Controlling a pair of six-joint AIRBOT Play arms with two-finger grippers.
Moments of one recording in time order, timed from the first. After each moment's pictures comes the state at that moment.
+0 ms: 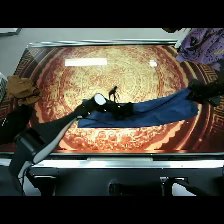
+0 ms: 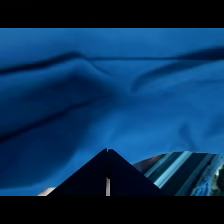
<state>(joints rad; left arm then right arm) -0.67 -1.96 1.61 0.57 -0.79 -1.69 -0.28 -1.31 1.55 1.84 -1.53 -1.34</state>
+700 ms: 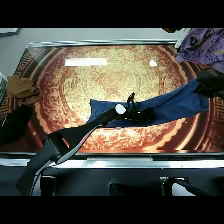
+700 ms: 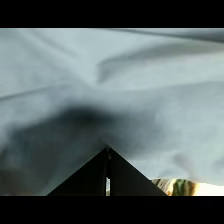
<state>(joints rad) -0.84 -2.19 1.88 0.37 -0.61 -1.70 -0.28 -1.30 1.69 1.82 -1.61 -1.31</state>
